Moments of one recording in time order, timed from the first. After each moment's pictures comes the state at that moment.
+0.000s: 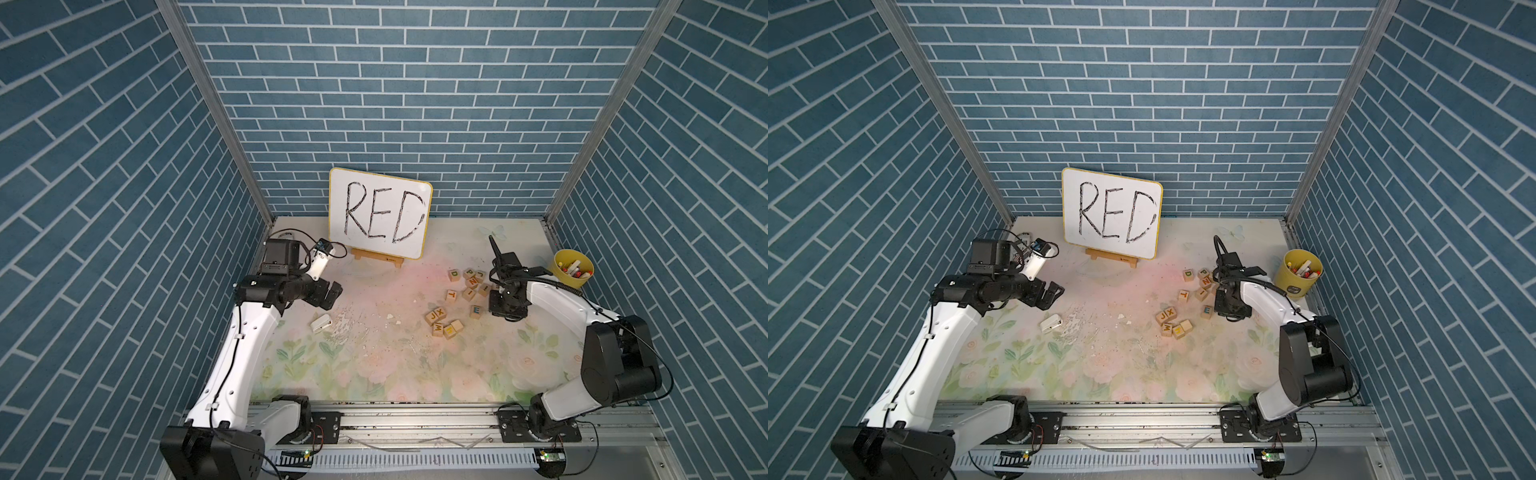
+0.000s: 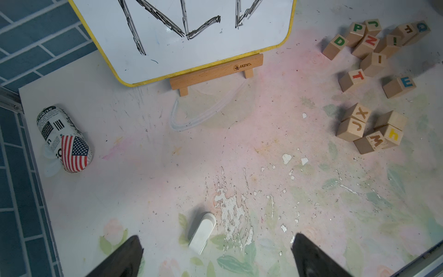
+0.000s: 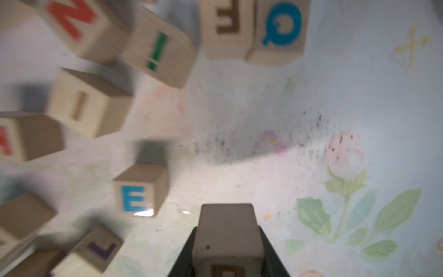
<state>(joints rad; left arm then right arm) -0.07 1.13 1.18 -0.95 0.25 0.36 0.34 1.53 1.07 -0.88 0.09 0.43</state>
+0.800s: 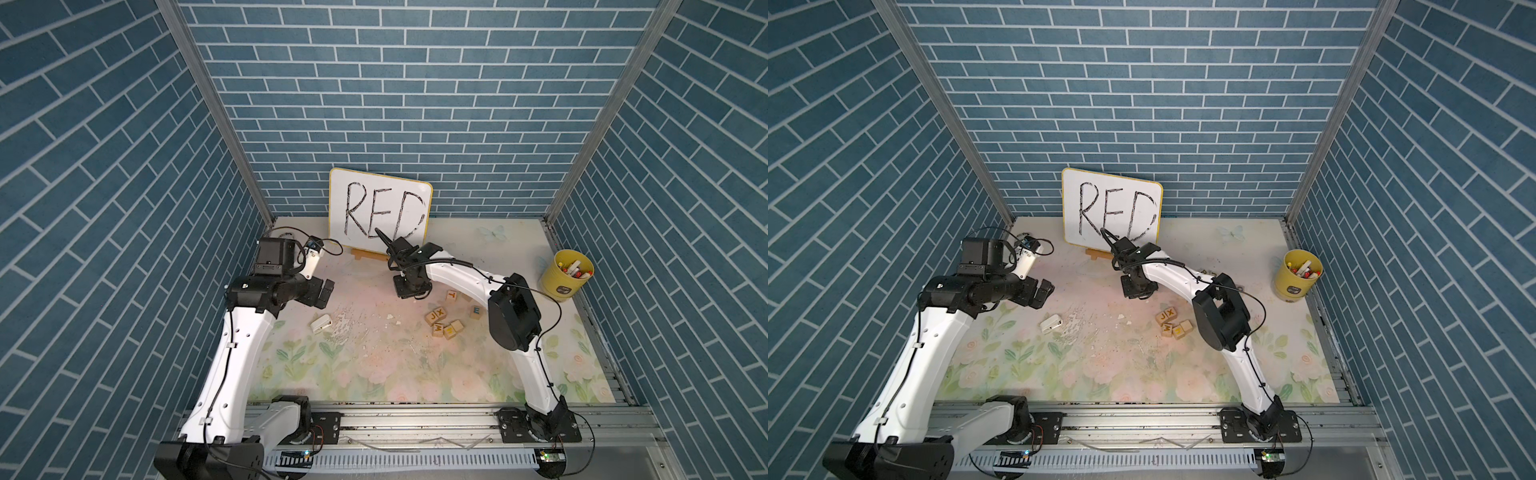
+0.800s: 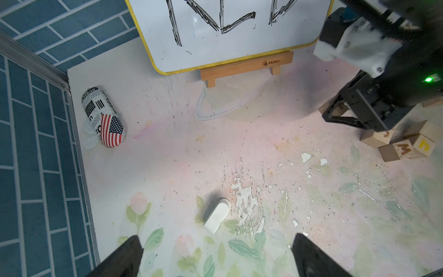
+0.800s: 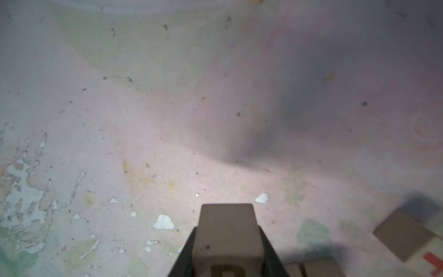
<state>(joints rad) -0.07 1.10 1.24 -1.04 0.13 0.30 0.85 2.26 1.96 -1.01 0.02 0.48</state>
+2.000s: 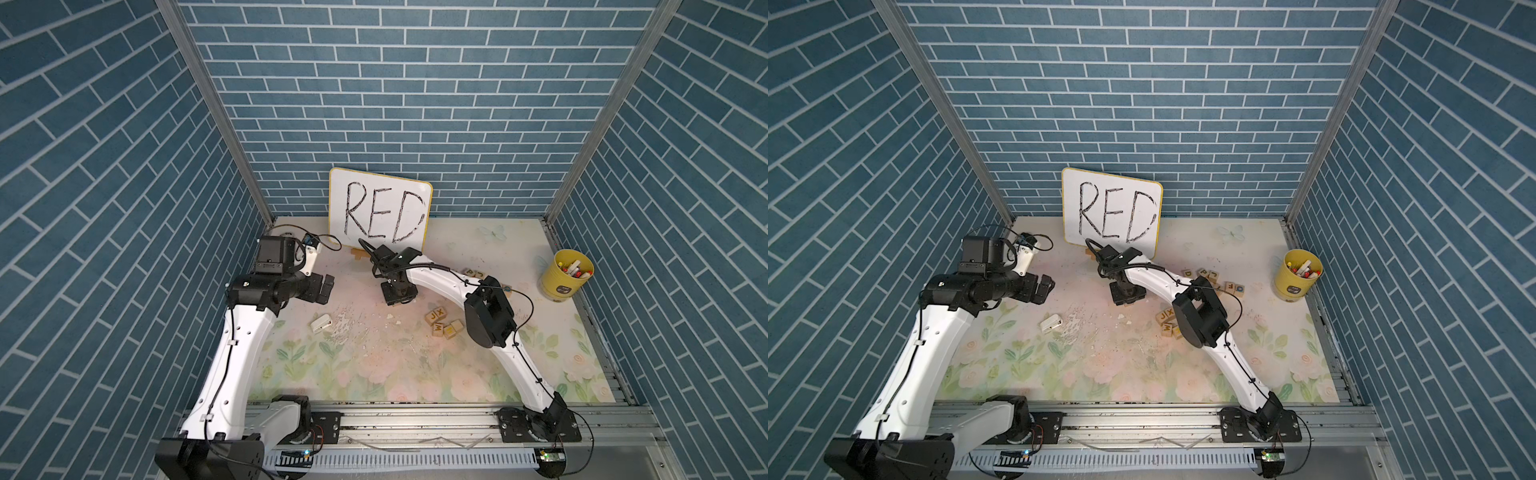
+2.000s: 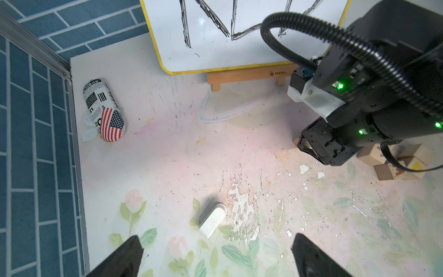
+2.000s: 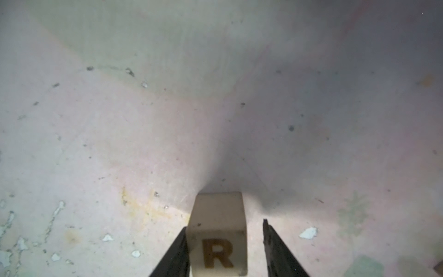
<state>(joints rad) -0.07 1.11 1.24 -0.99 0.10 0.20 0.90 2.41 2.13 -1.12 0.07 0.50</state>
